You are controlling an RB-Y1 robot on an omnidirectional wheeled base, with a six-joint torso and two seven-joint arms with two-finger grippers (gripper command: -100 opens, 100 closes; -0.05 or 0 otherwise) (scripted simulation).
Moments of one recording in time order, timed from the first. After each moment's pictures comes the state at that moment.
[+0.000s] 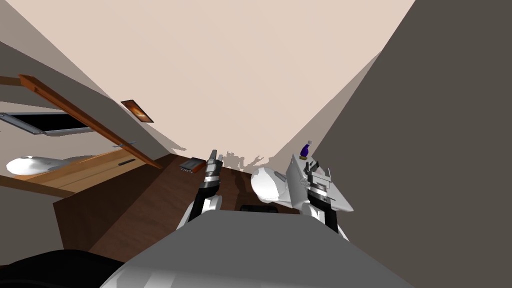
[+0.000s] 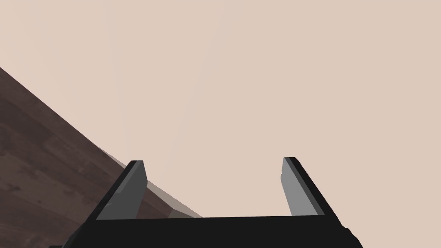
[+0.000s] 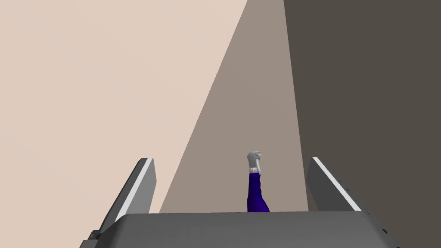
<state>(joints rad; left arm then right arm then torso) 0.52 0.01 -0.01 -2.21 -0.03 -0.39 -0.07 0.43 -0.16 -0.07 -1.75 -0.48 -0.83 -1.35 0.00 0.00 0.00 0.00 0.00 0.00</state>
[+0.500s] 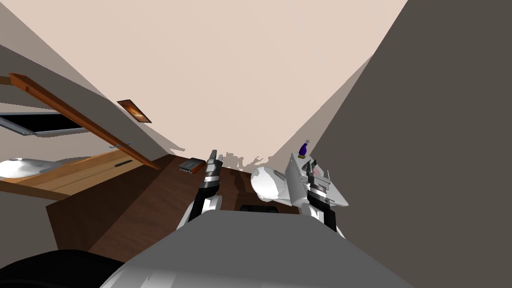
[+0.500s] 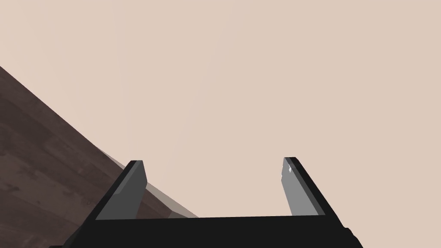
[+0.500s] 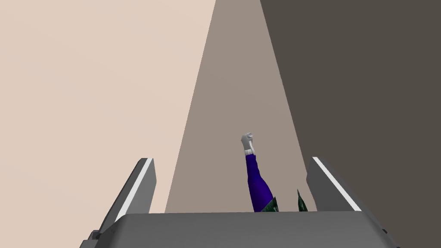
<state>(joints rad) 0.52 0.01 -0.01 -2.21 -0.03 -0.39 -0.07 0.41 -0.16 -0.07 -1.69 -0.54 -0.85 -1.48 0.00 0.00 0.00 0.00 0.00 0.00</state>
